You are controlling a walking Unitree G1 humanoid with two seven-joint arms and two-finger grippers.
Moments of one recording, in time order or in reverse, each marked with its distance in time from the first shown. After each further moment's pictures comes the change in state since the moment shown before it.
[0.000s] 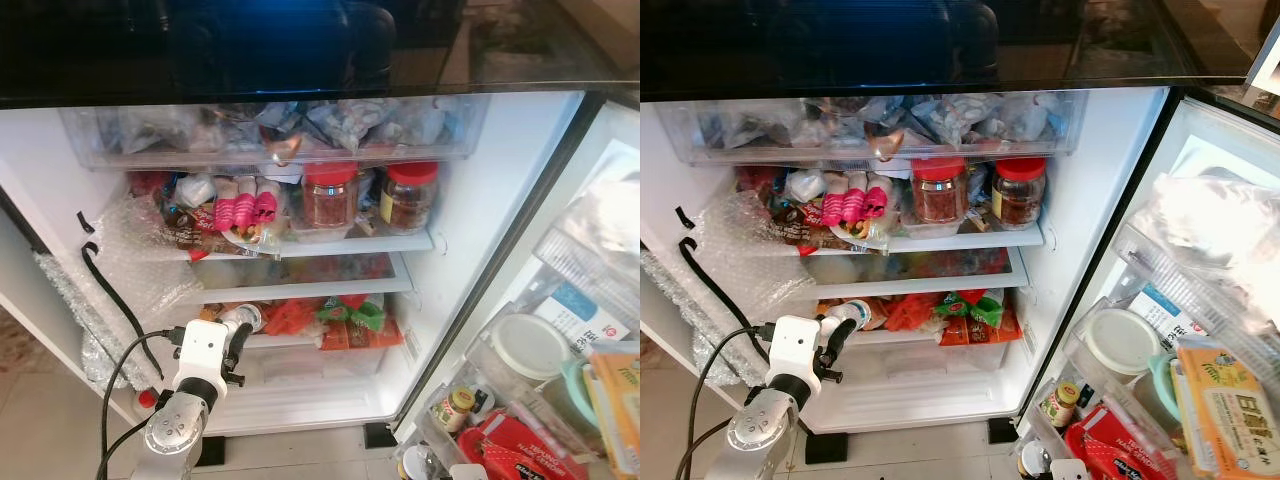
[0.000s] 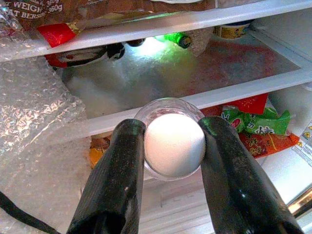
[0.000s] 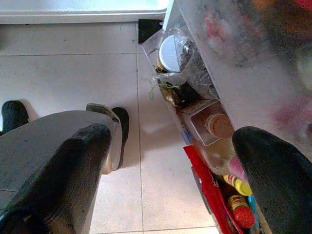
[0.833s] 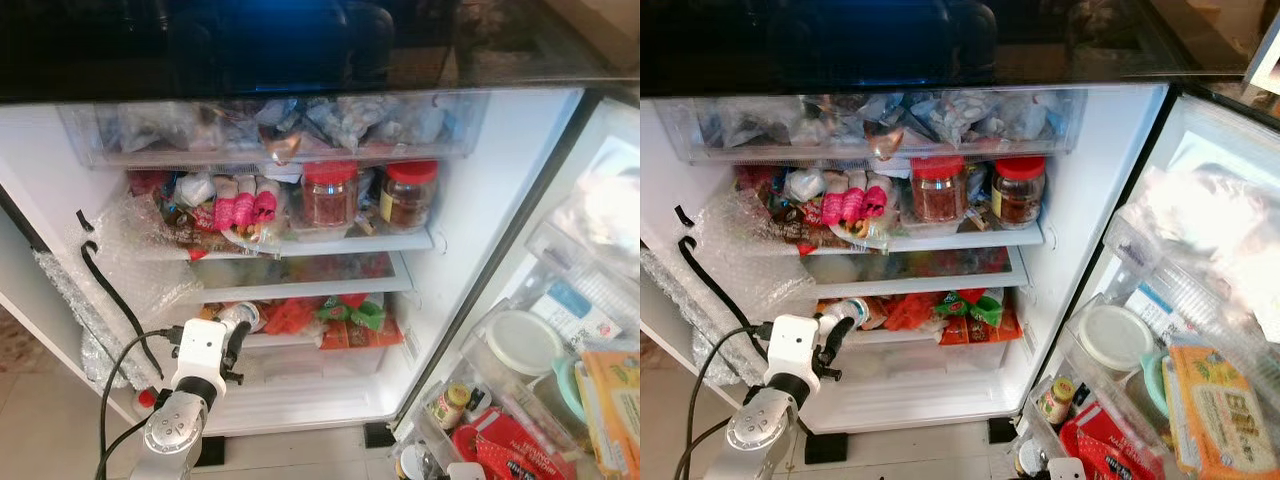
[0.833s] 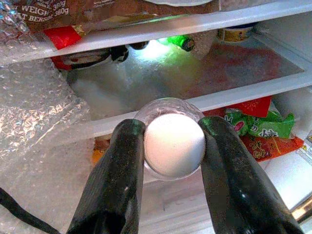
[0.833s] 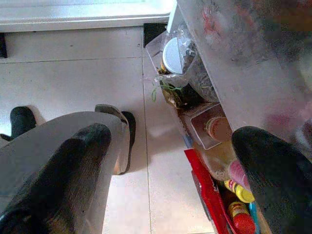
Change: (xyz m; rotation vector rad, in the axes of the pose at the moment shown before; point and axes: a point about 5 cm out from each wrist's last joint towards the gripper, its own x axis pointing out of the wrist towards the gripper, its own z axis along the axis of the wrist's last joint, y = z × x) left arm 0.001 0.001 0.002 0.004 -0.018 0.017; right arm 0.001 0.004 0.003 0.022 -0.017 0.018
